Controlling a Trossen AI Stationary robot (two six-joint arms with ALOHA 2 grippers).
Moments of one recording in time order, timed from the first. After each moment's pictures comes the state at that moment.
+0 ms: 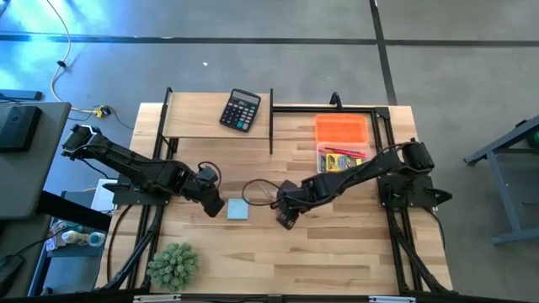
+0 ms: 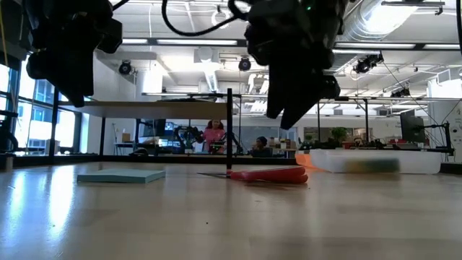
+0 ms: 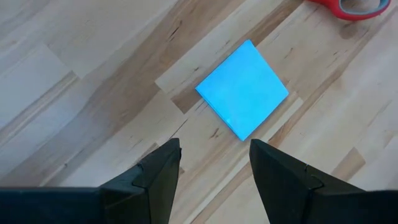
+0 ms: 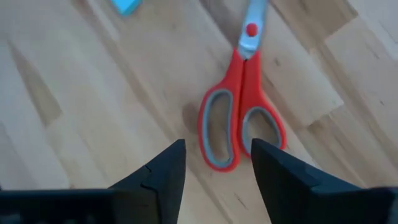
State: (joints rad) left arm -0.21 1.17 0.80 -0.84 -0.19 -1.15; right arm 0.24 1.82 1.31 -0.64 0.05 0.87
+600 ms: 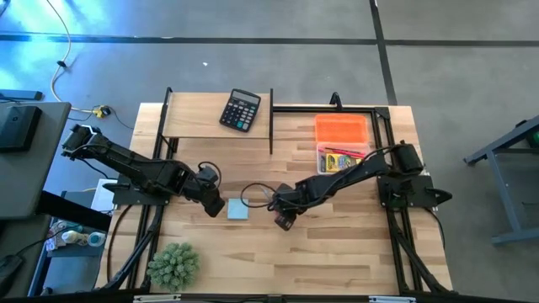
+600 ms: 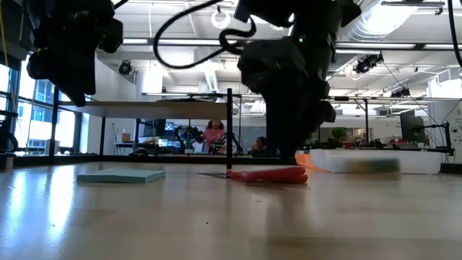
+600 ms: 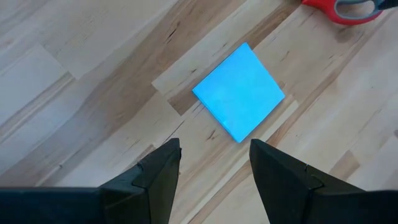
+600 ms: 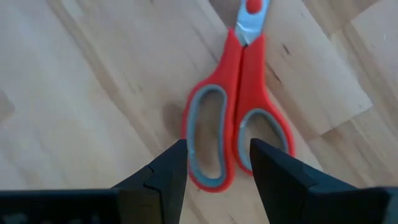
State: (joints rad) left arm -0.21 1.17 0.80 -0.83 -0.19 -1.16; right arm 0.21 1.92 1.29 -0.59 0.01 0.83
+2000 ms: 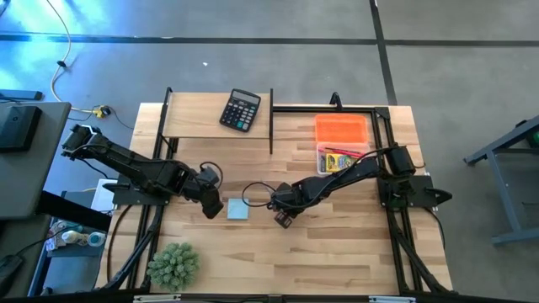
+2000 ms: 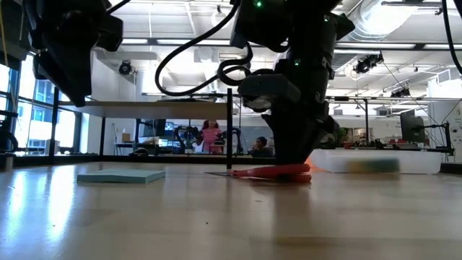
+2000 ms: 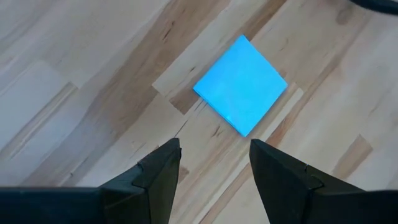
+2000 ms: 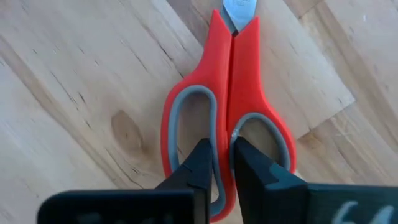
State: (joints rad) left arm -0.21 1.17 0.80 -0.84 -0.18 -1.06; right arm 0.21 2.00 1.30 -0.65 0.01 0.88
